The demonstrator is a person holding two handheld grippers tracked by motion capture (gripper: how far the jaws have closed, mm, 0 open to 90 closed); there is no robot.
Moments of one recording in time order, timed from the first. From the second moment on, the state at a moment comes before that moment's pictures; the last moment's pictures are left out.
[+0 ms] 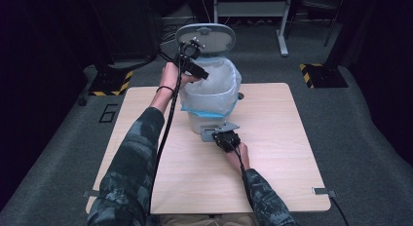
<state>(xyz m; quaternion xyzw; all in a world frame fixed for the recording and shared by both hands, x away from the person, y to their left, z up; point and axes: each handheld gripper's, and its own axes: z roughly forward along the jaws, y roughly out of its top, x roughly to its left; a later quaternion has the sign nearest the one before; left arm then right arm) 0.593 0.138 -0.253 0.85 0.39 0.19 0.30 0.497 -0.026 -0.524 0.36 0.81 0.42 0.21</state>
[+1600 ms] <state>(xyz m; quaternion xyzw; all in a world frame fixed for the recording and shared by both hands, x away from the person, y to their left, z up) 0.472 0.252 -0.335 0.82 0.39 0.21 0.36 0.460 -0.070 -0.503 0.40 0.79 0.42 0.17</state>
